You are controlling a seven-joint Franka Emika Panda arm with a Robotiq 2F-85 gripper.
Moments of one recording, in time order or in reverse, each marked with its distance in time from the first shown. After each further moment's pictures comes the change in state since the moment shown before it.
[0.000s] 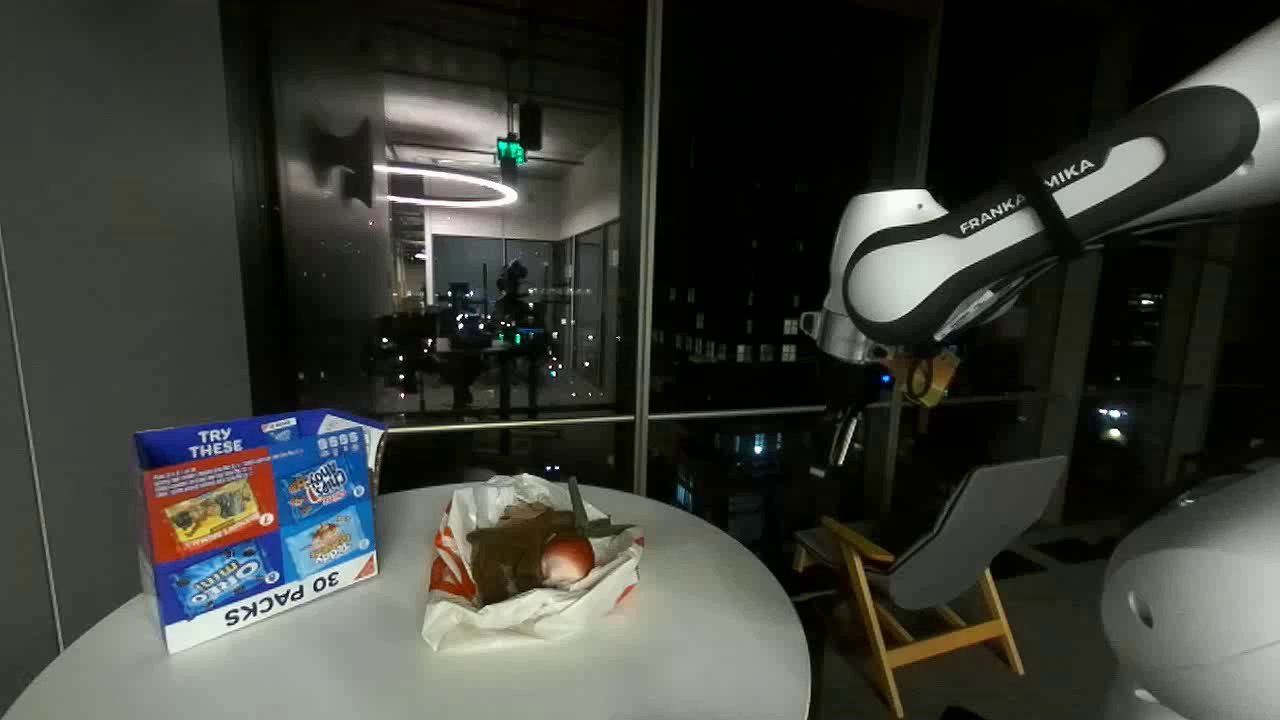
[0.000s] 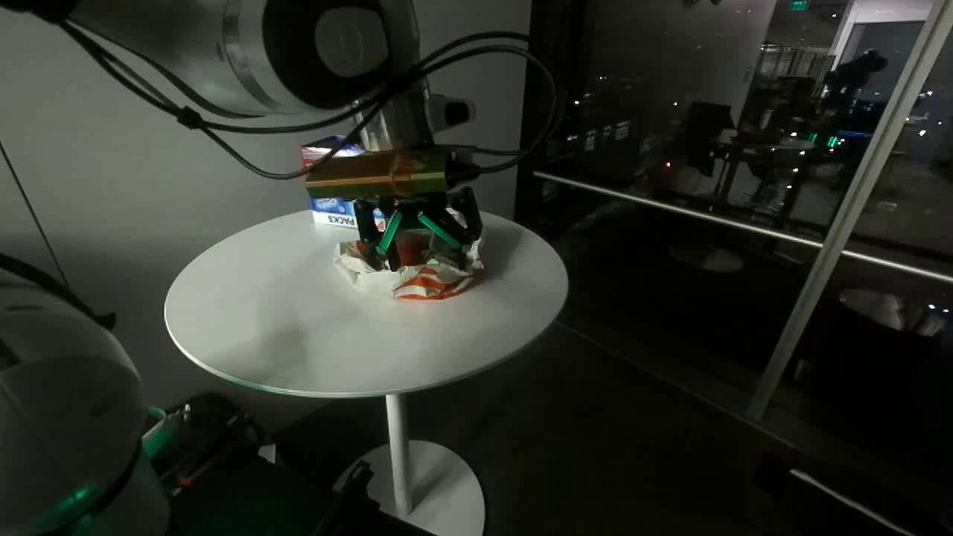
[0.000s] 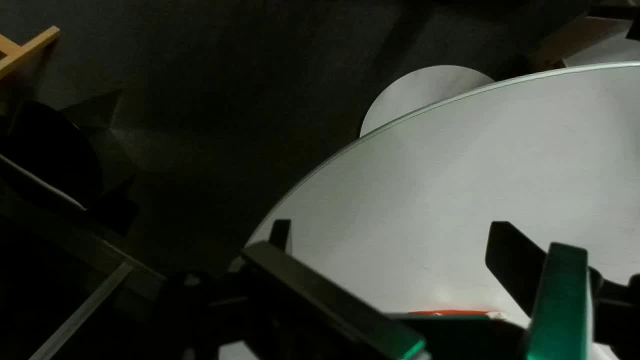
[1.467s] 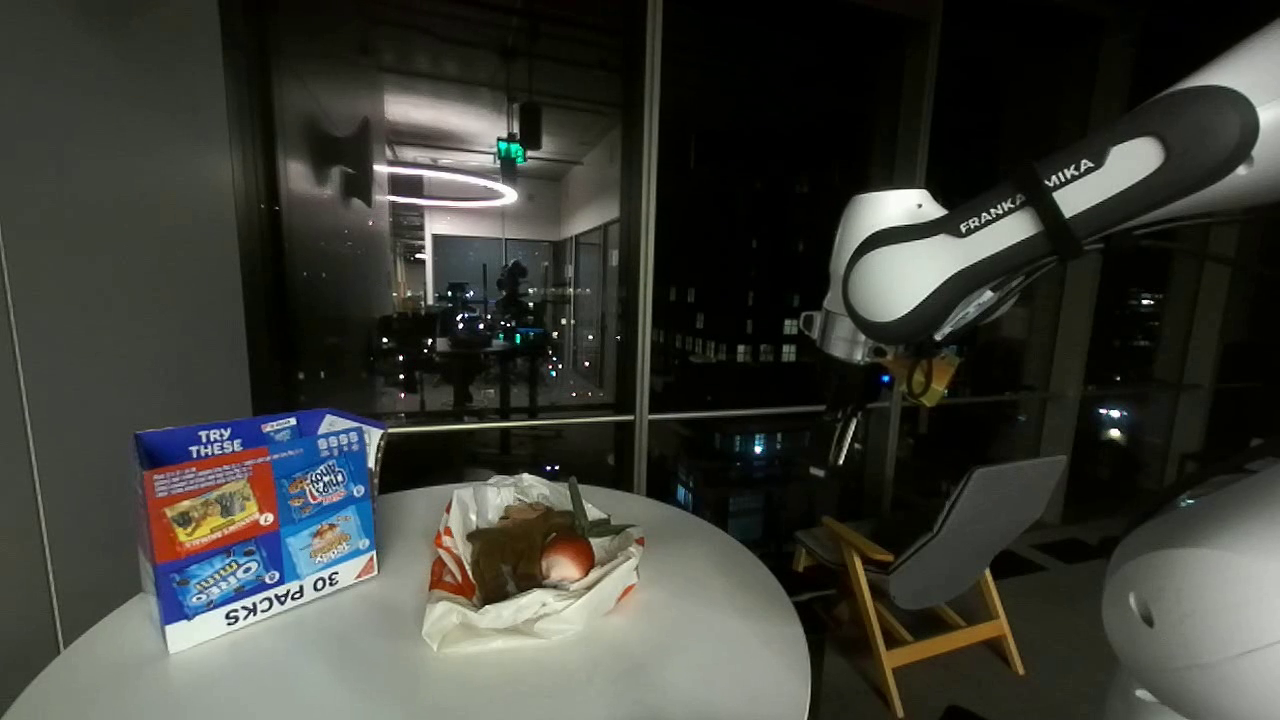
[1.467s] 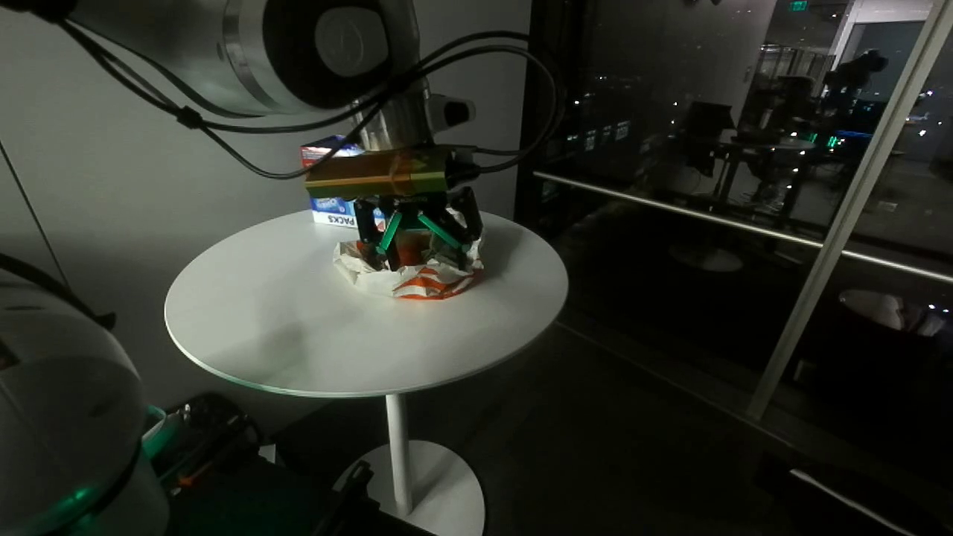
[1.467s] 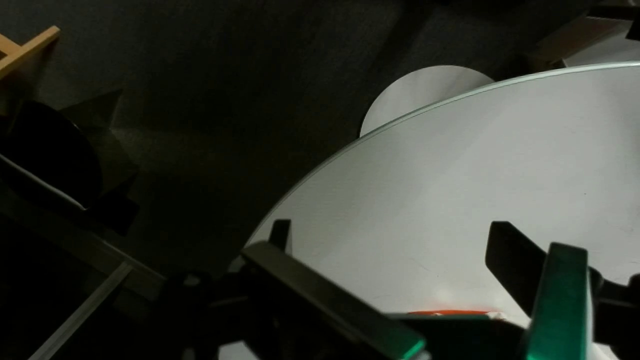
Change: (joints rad) arm 0.001 0.002 0.001 0.001 0.000 0.000 0.000
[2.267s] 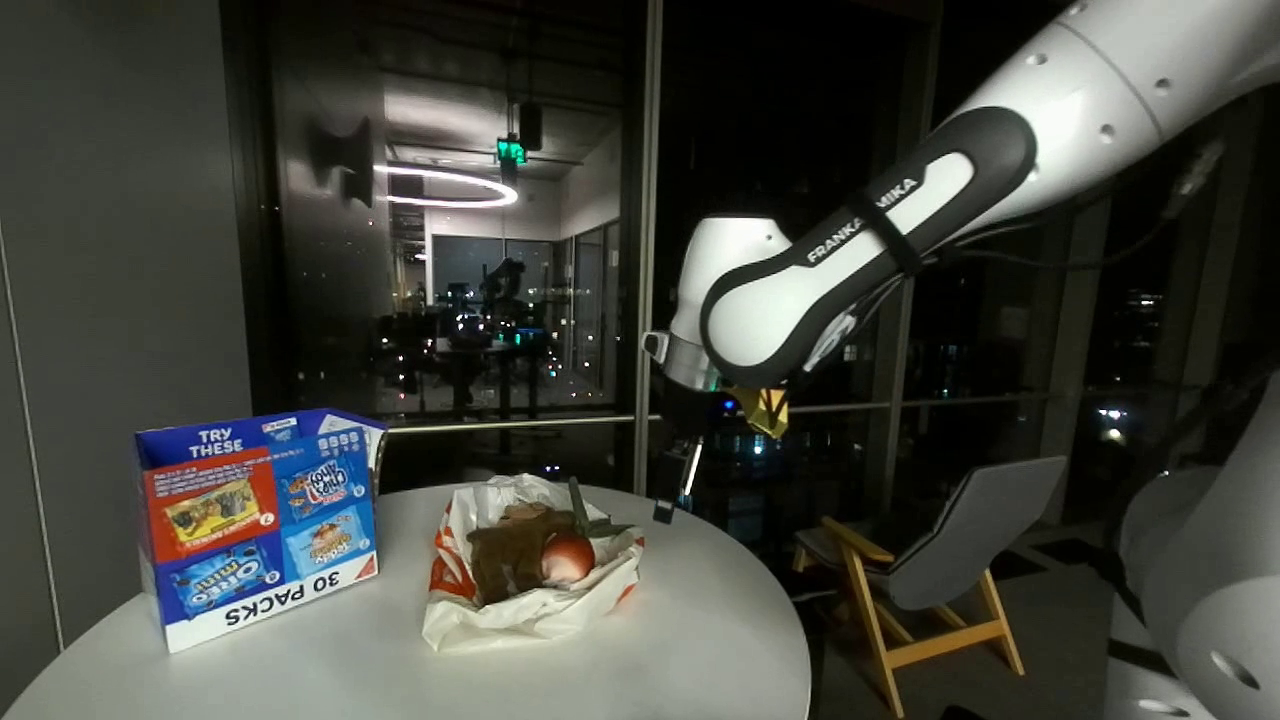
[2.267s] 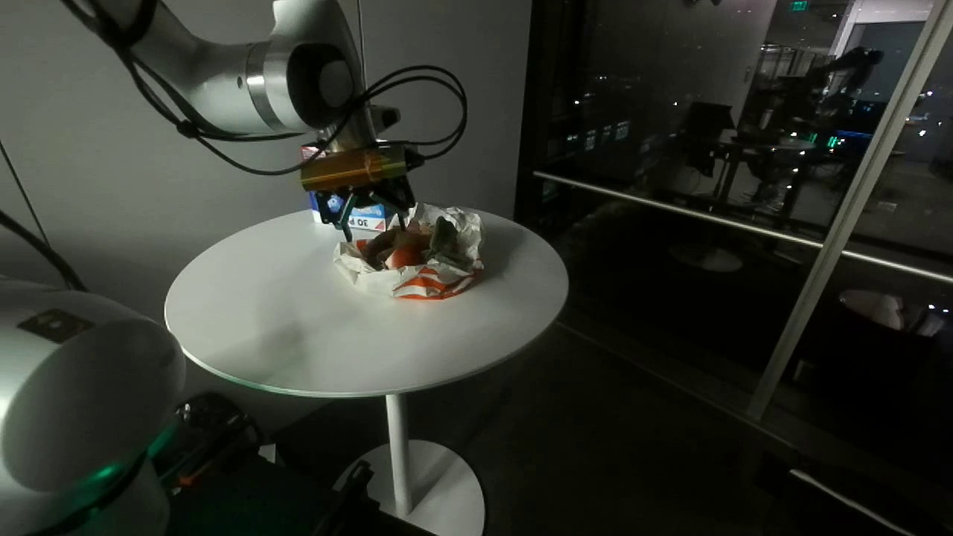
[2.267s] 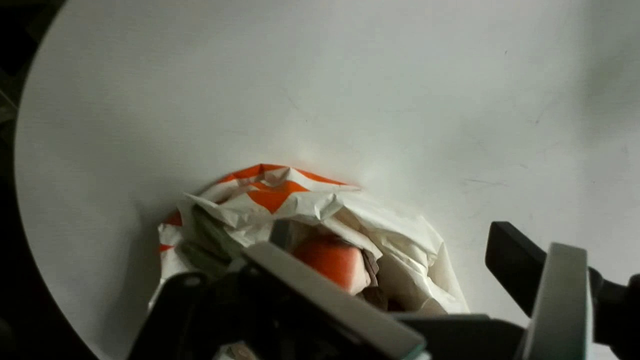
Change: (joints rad) arm 0.295 0.377 0.128 0.164 0.108 0.266 -0.031
